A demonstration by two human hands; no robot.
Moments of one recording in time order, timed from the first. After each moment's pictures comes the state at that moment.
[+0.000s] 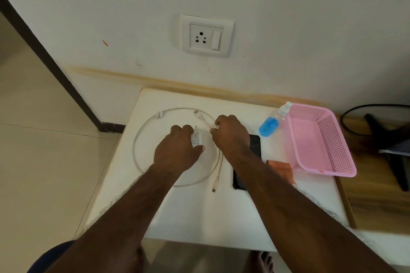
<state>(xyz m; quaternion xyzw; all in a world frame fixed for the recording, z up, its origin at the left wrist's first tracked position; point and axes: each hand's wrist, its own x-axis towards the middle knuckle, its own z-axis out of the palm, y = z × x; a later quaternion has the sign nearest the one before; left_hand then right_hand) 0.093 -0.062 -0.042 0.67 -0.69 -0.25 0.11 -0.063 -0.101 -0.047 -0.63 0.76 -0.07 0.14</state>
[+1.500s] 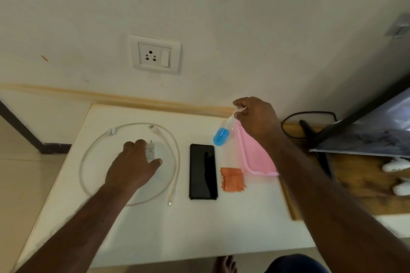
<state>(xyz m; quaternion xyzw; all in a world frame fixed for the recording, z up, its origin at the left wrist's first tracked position) 0.085 -0.063 -0.043 0.69 -0.67 -0.27 0.11 -0.206 -0.083 0.084 -0.60 0.77 -0.16 0.10</state>
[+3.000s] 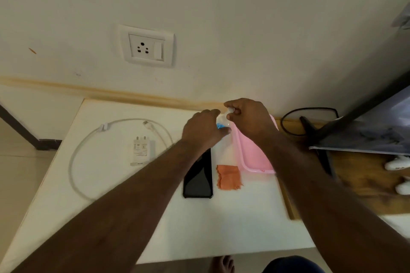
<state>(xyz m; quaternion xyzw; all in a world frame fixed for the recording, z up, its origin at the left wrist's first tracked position) -0.087 -0.115 -0.015 0.52 -0.77 -0.30 0.20 -0.216 -0.087 0.064 -0.65 0.74 -0.13 0.12</state>
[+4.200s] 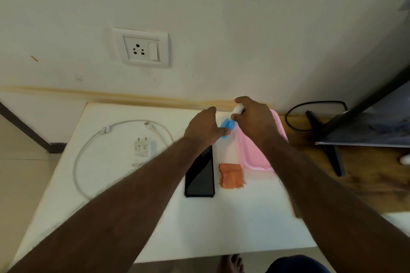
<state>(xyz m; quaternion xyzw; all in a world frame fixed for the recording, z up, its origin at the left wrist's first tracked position) -0.096 -0.124 -0.027 0.55 -0.74 -0.33 0.18 -0.231 -0.083 0.043 -0.59 0.78 -0.19 0.13</state>
